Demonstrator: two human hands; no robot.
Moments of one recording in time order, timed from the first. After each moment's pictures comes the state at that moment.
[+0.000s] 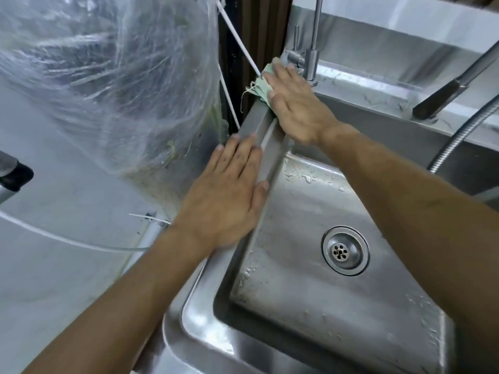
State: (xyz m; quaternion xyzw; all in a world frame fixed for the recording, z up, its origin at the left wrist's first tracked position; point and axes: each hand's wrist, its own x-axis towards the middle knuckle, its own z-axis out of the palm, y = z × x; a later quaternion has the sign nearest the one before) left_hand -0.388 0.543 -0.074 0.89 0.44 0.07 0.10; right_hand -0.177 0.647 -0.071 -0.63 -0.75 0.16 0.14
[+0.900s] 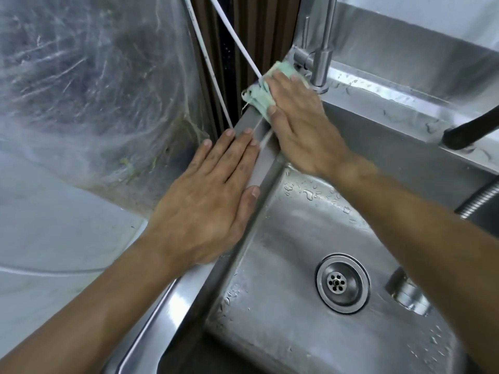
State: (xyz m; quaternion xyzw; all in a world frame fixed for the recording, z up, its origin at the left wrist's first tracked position) left_hand -0.365 0.569 -0.083 0.88 0.46 0.07 0.04; right_hand -0.162 0.640 -0.084 -0.60 -0.76 0.18 0.18
